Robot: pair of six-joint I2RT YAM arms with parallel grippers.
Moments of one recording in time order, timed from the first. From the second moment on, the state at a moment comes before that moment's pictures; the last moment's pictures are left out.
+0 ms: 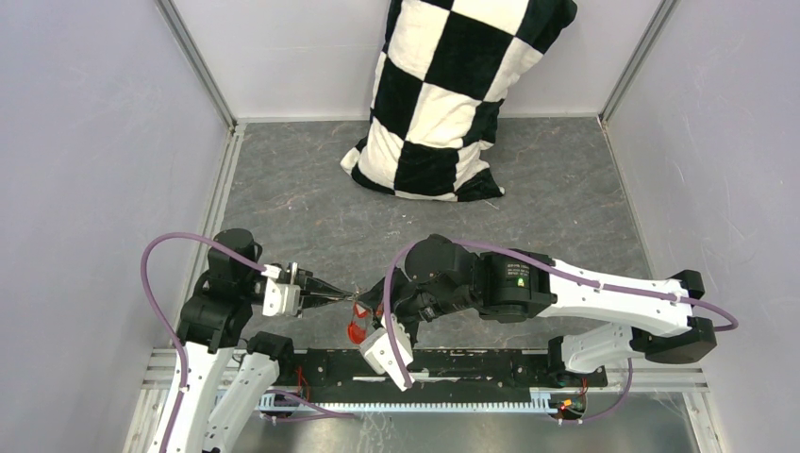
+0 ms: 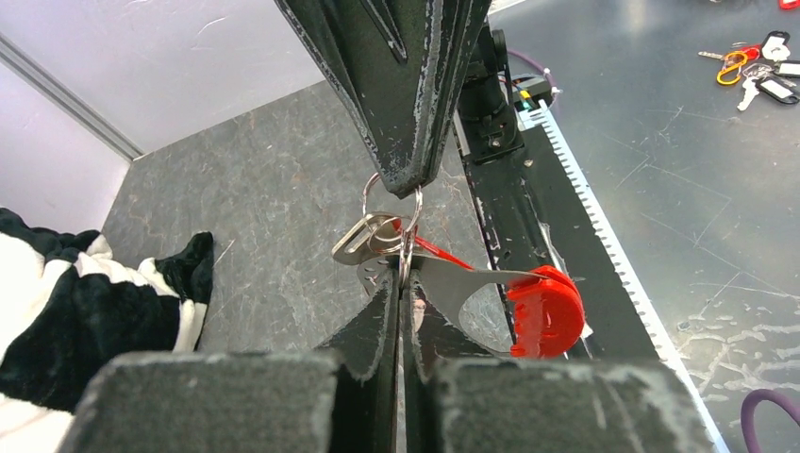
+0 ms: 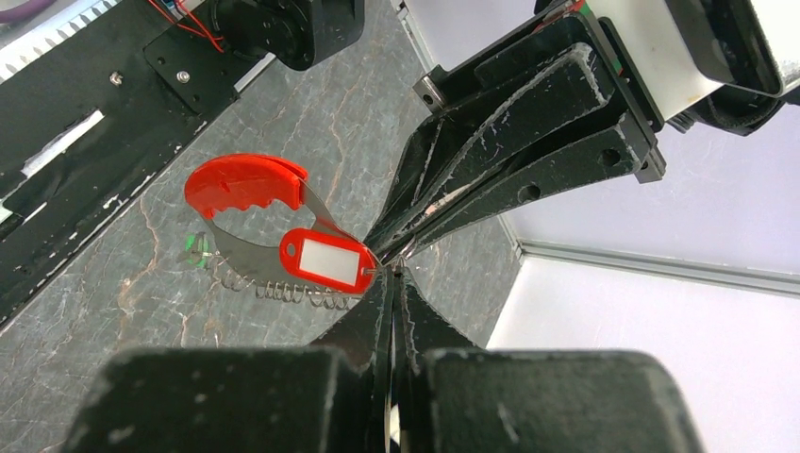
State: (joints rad) left arm -0.23 0.52 0.82 -0.76 1.41 0.83; right arm 1.45 1.34 1.51 -0.68 -0.19 -1.15
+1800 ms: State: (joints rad) left arm -0.24 0.49 0.81 -0.77 1.37 0.83; right arm 1.43 1.47 1.61 -0.62 -0.21 -1.09
